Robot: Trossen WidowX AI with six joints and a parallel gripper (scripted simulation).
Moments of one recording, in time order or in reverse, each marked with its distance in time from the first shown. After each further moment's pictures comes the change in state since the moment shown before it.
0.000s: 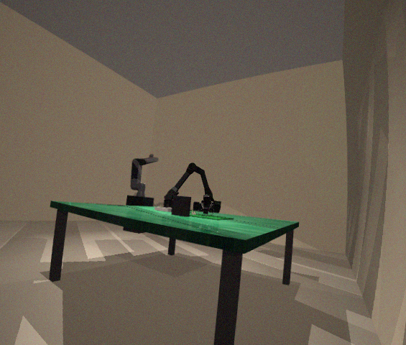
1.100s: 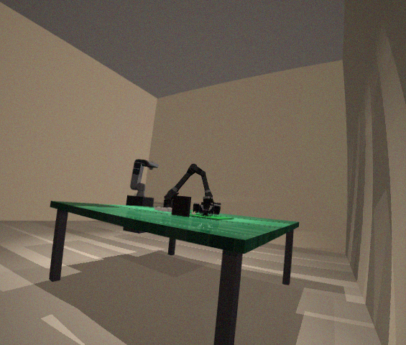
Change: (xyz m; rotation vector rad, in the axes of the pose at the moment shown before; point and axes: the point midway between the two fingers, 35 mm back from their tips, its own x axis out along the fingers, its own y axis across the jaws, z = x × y) arm 0.002 0.000 -0.012 0.001 0.000 0.000
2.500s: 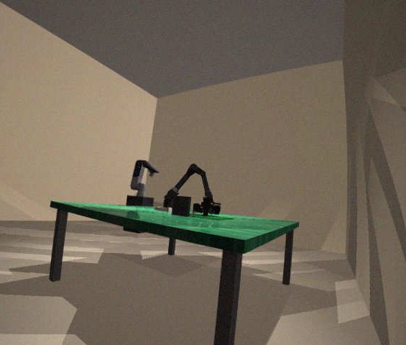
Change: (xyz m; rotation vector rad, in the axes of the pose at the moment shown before) arm 0.000 0.000 0.000 0.000 0.000 0.000
